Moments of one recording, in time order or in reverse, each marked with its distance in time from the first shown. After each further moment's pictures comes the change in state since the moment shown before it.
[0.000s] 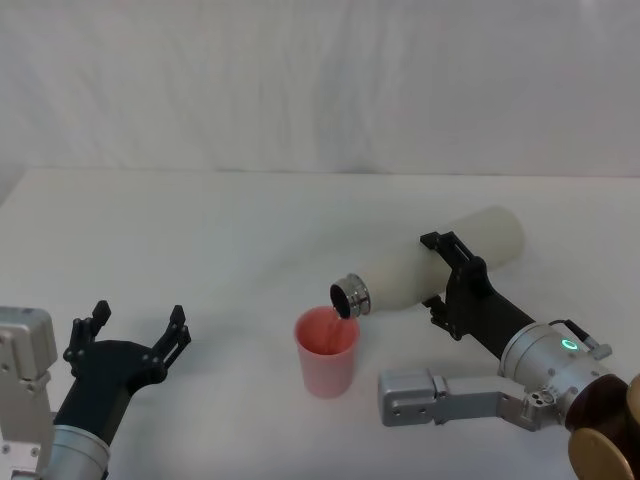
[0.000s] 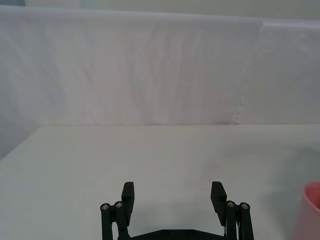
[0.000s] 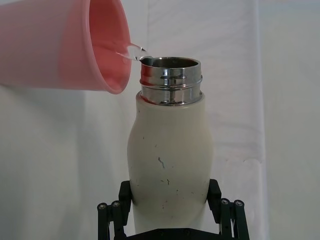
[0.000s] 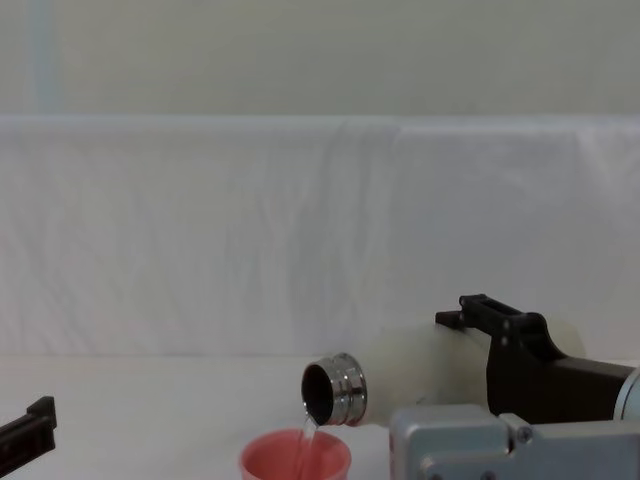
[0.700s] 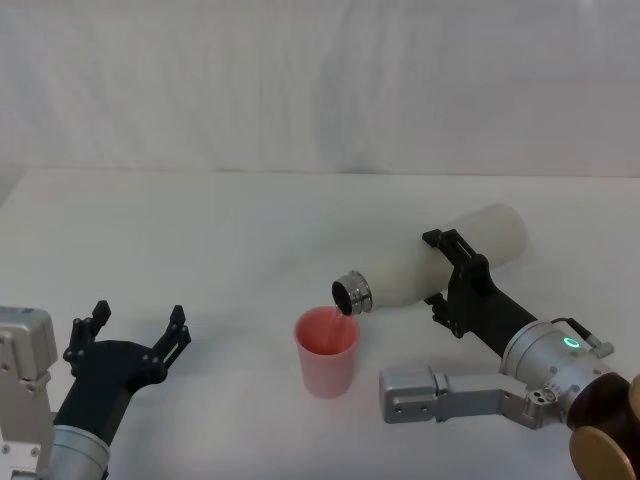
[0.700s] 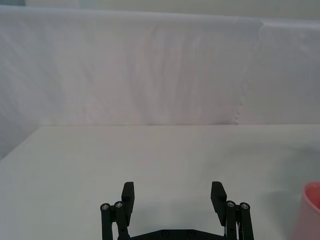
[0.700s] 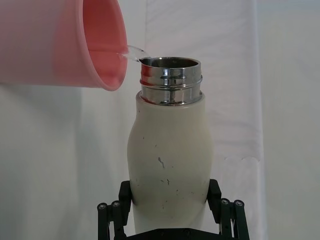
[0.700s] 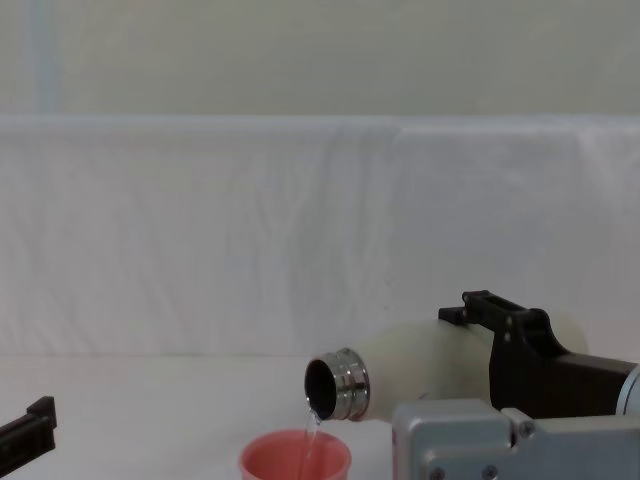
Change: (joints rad) left arm 0.000 0.000 0.000 0.000 0.000 0.000 0.000; right arm 0.000 0.001 0.004 -0.002 0.000 0.003 -0.001
